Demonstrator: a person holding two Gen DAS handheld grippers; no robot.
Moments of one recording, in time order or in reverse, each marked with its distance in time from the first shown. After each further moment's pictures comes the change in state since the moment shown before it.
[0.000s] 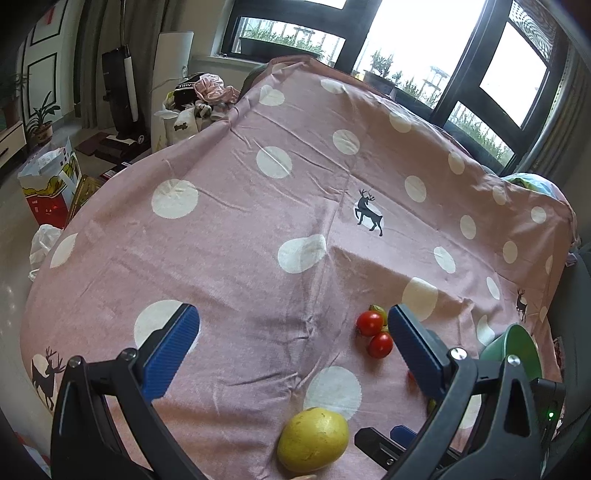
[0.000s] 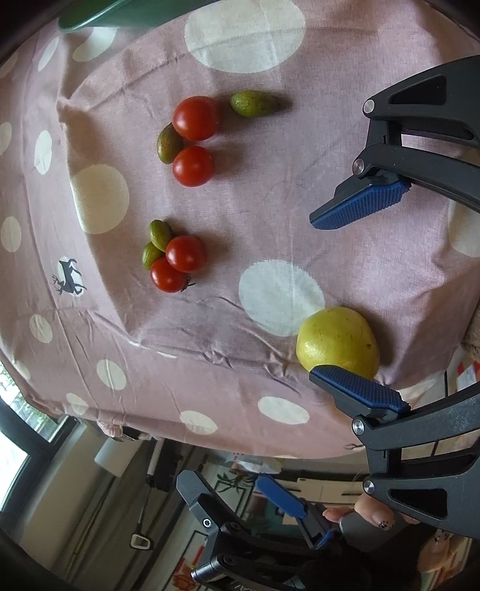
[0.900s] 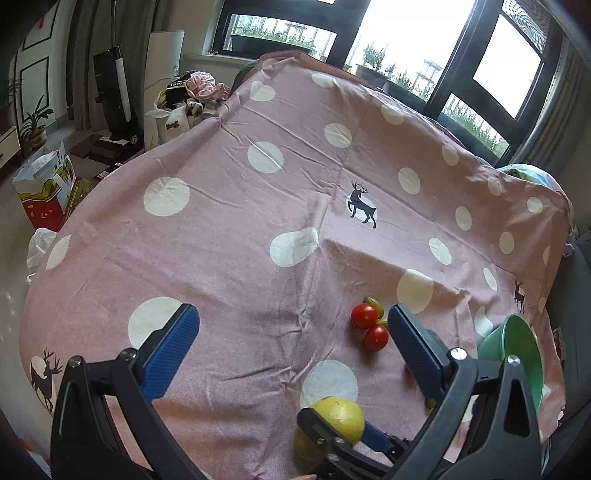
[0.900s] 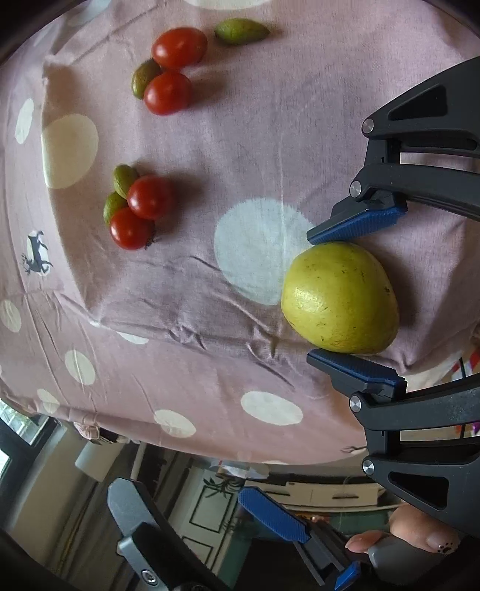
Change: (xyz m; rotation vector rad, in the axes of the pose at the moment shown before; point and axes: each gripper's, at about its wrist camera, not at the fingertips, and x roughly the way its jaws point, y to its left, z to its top) left arm 0.001 -0.007 -0.005 0.026 0.017 -0.013; right arm 0.040 0.030 -0.003 -0.002 0.046 -0.038
